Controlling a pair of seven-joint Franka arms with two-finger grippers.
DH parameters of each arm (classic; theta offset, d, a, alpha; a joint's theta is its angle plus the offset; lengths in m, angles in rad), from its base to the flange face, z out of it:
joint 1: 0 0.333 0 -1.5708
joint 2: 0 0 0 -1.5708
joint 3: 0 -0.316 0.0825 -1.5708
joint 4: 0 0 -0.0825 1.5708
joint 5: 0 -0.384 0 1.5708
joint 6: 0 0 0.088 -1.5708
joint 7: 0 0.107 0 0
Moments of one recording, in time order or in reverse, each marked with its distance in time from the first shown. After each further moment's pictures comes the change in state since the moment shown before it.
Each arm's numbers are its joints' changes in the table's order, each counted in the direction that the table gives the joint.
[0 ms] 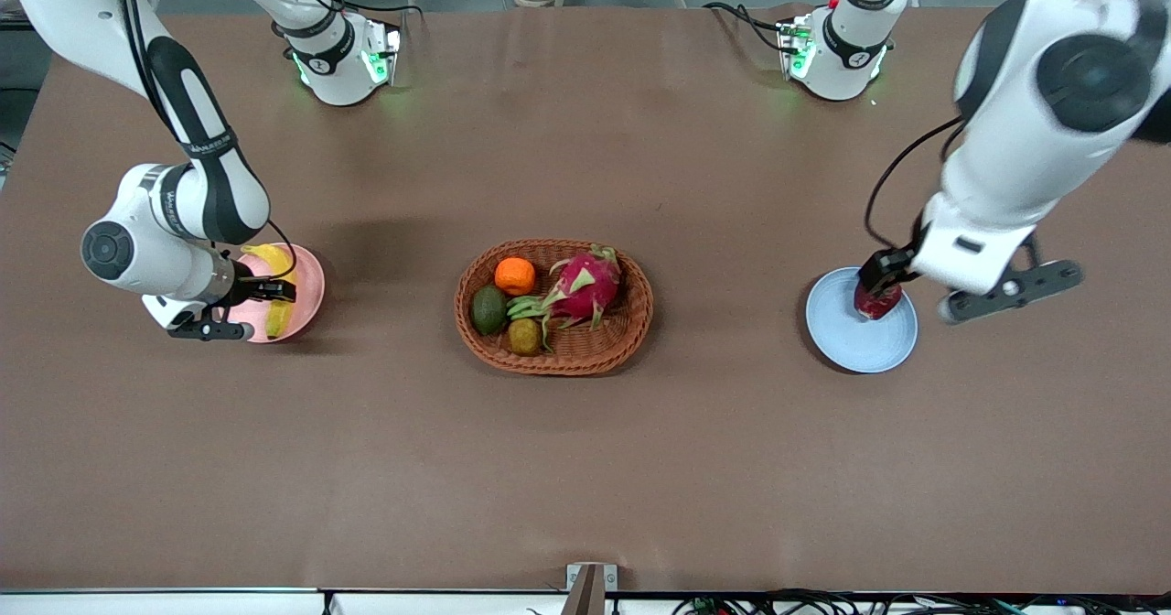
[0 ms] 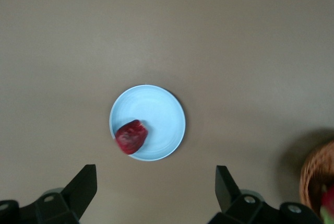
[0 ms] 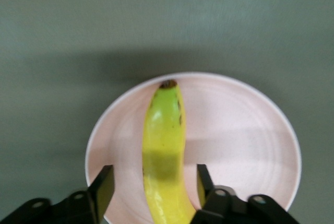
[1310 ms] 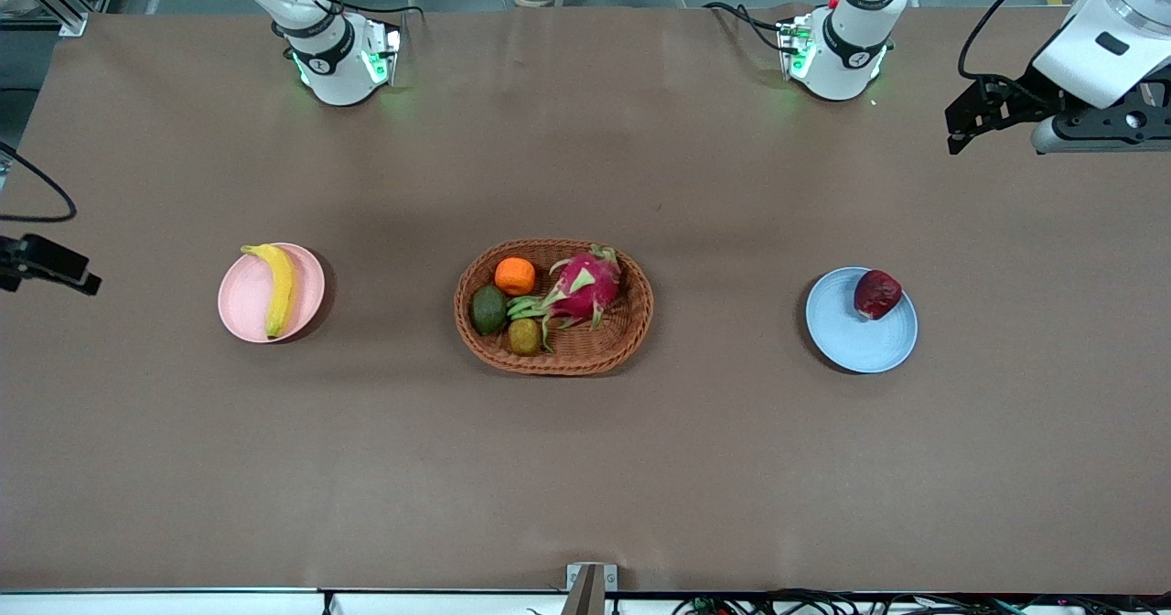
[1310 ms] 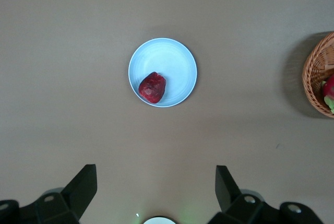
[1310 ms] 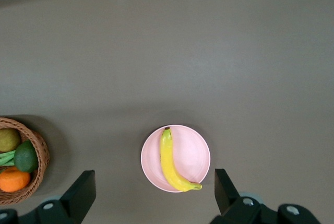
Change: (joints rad) left arm -0.113 -0.307 -0.240 -0.158 0.159 0.166 0.385; right arm -0.031 -0.152 0.001 0.771 0.013 0.702 0.044
